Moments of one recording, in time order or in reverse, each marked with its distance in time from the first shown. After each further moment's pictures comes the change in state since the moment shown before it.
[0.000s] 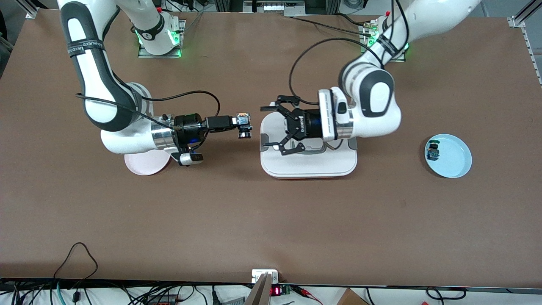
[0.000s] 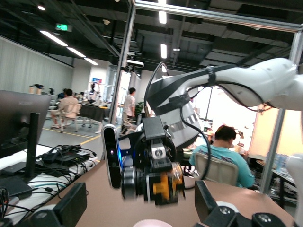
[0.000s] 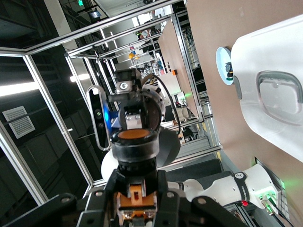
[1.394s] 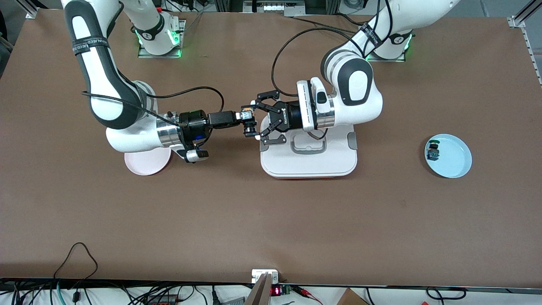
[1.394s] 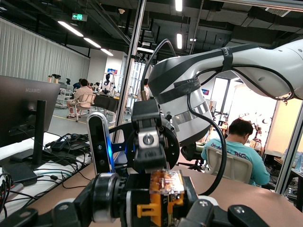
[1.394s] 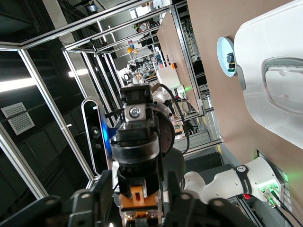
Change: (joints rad) left arm -0.141 -0.006 -0.018 0.017 -0.177 0.226 0.081; right arm 0.029 -0.004 0.009 0.001 0.005 0.002 0.016
